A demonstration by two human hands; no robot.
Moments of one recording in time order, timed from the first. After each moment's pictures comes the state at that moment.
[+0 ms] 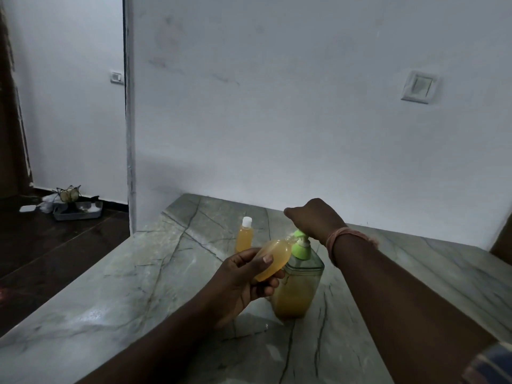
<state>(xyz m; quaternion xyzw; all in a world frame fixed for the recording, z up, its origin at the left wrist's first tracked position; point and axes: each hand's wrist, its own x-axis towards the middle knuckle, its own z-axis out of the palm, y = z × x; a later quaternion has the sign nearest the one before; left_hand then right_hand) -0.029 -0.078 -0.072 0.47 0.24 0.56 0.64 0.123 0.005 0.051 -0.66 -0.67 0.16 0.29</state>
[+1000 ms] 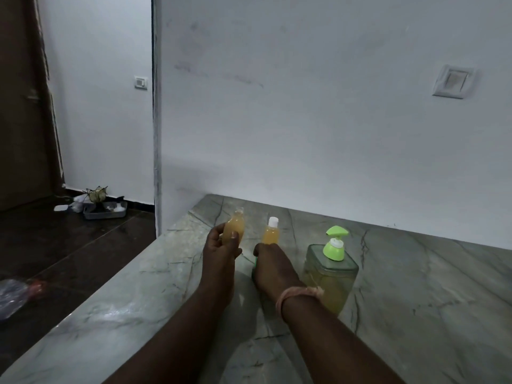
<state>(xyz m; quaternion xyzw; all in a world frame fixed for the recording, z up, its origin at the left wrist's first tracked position) -0.088 -0.037 -0.092 0.34 0.39 0.78 0.35 0.016 -0.023 -0.069 -0.55 -0.80 0.06 0.21</state>
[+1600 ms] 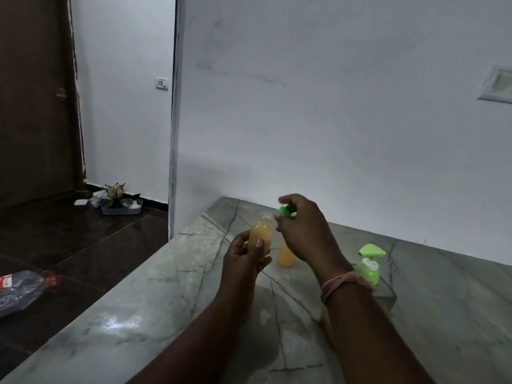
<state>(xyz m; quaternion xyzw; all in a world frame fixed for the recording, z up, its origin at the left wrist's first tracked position) -0.084 -0.026 -0.091 0.35 0.35 0.76 0.42 0.015 0.002 0.013 -0.46 -0.75 0.19 0.43</state>
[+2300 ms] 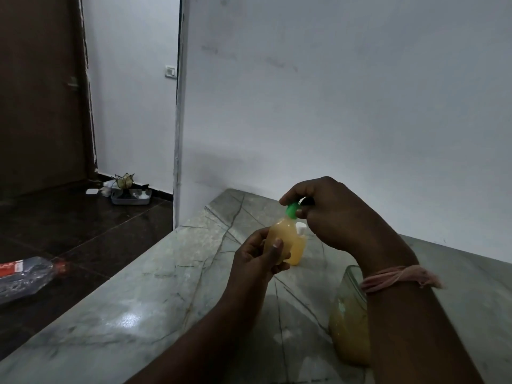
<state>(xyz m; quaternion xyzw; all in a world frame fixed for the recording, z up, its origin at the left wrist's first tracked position) -0.073 -0.028 -0.090 0.39 0.33 0.73 0.45 0.043 0.000 0.054 -0.43 -0.86 0.11 0.26</state>
